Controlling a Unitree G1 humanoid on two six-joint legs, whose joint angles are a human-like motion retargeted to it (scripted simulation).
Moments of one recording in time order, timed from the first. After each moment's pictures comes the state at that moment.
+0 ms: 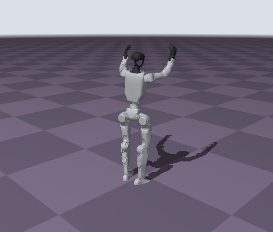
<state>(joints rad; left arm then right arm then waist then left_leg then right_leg) -1.29 0.88 -0.14 1.04 -0.39 -0.41 0.09 -1.52 -0.74 0.42 0.93 0.40 -0.45 -0.17 -0.04 0.10 -0.20 -0.13 -0.06 0.09 0.04 -0.15 0.02 -0.05 -0.10 -0.50 0.07 0.00 0.13</state>
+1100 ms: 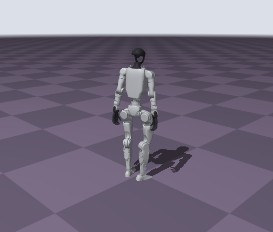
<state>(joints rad) 0.22 0.11 -0.04 1.45 0.23 -0.03 -0.14 0.03 -0.20 0.19 1.59 -0.68 -0.02 0.02 -0.04 0.03 0.06 0.02 -0.06 0.12 0.03 -0.14 0.02 0.08 -0.09 -0.48 0.05 0.01 0.11</state>
